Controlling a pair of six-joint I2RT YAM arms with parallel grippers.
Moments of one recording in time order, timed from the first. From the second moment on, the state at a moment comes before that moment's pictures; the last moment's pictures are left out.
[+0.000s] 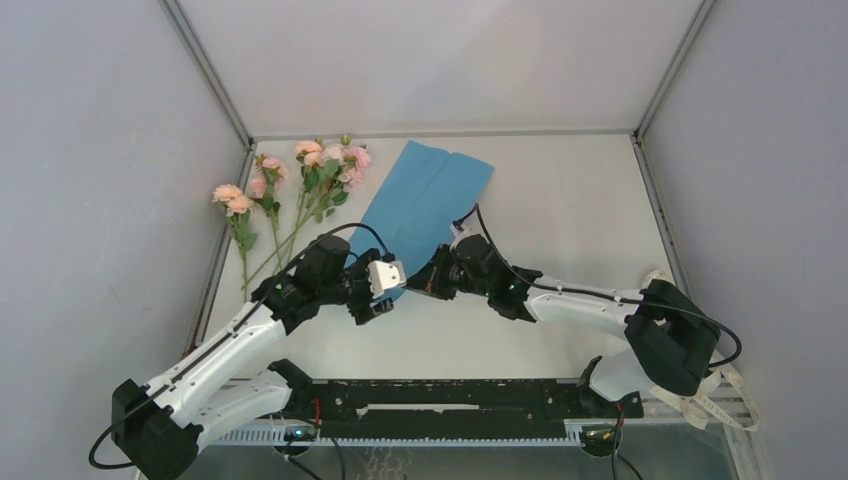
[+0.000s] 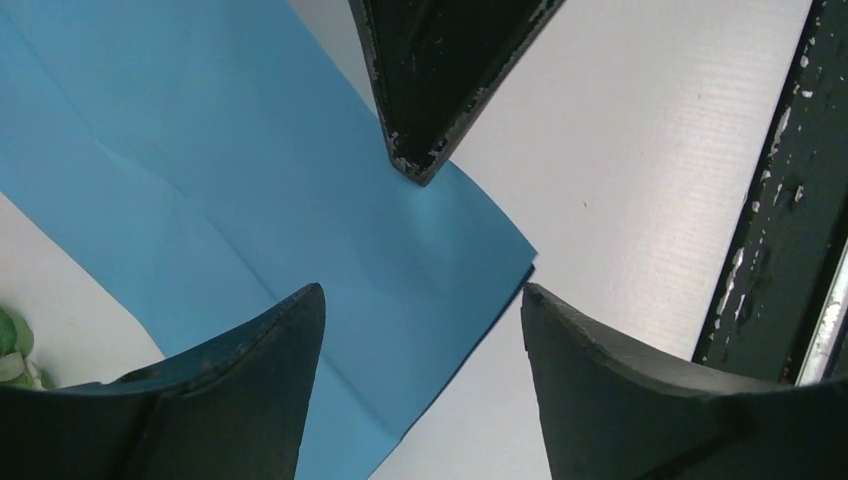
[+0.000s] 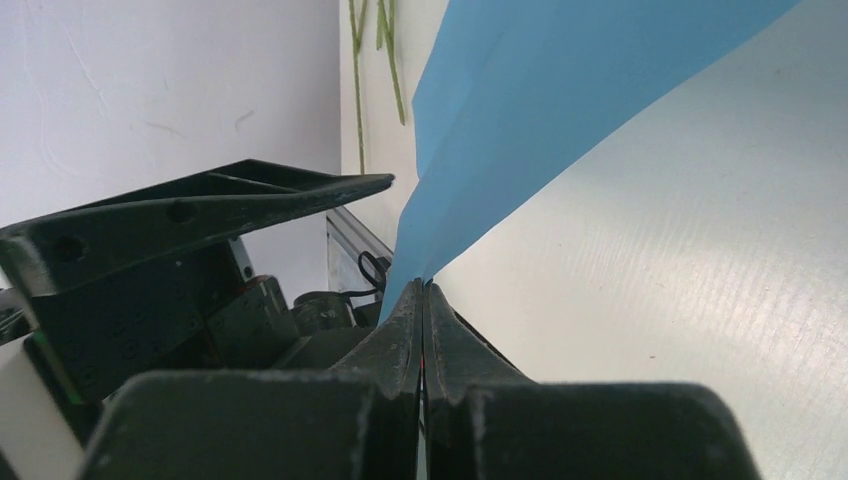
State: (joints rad) left arm -0.61 0.91 0.71 -0.57 0.38 0.61; right arm 0.92 1.44 0.76 0.21 -0.16 1.20
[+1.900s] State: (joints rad) left arm -0.59 1.14 1.51 -1.38 0.43 0.63; right arm 0.81 1.24 0.95 -0.01 -0.79 -0.51
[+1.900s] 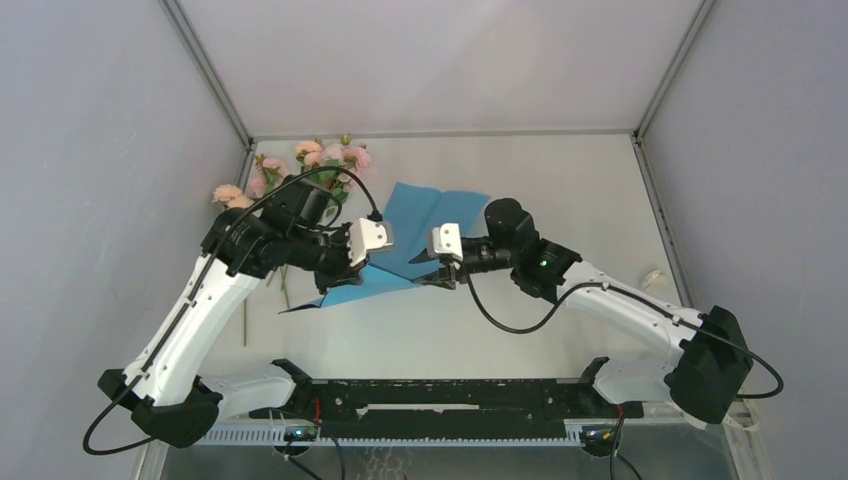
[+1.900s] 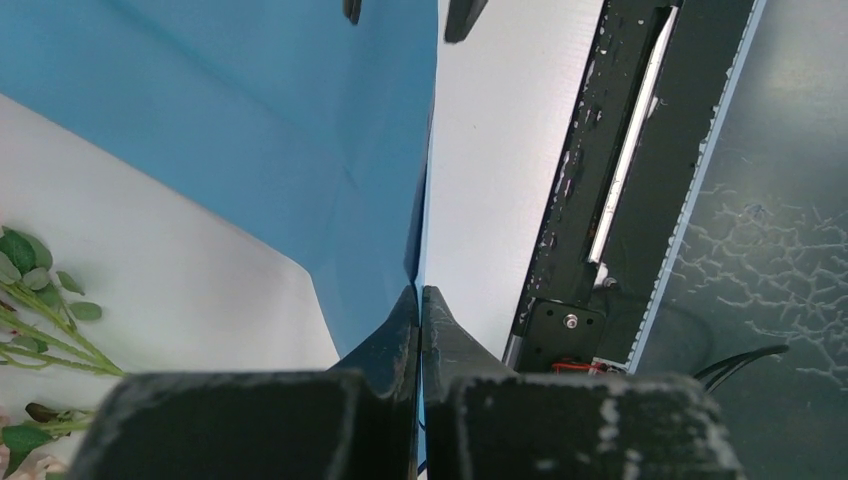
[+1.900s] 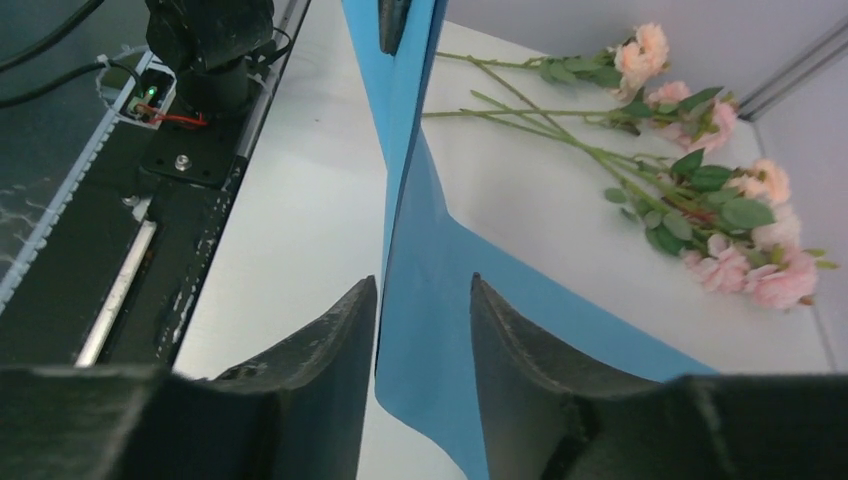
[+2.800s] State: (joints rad) left arm -0.59 1.15 1.51 -1.39 0.43 0.64; right arm 0.82 1.31 1.00 0.01 -0.77 -0.34
